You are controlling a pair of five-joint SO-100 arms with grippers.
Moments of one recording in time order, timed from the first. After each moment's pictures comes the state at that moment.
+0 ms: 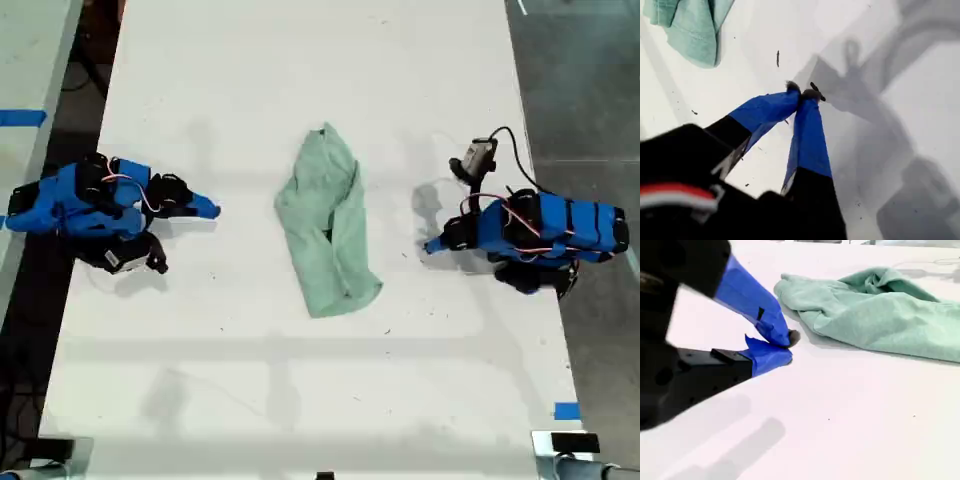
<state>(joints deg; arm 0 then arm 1) -15.5 206.2 179.6 65.2 2.8 9.0 200.6 174.1 80.9 -20.1</state>
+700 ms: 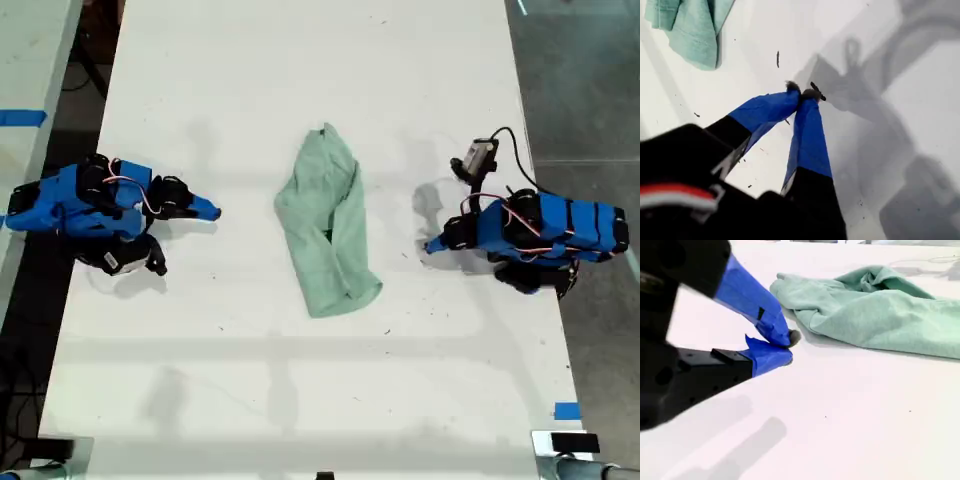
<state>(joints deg) -13.8 206.2 180.4 64.5 3.8 9.0 200.6 174.1 80.9 -18.7</state>
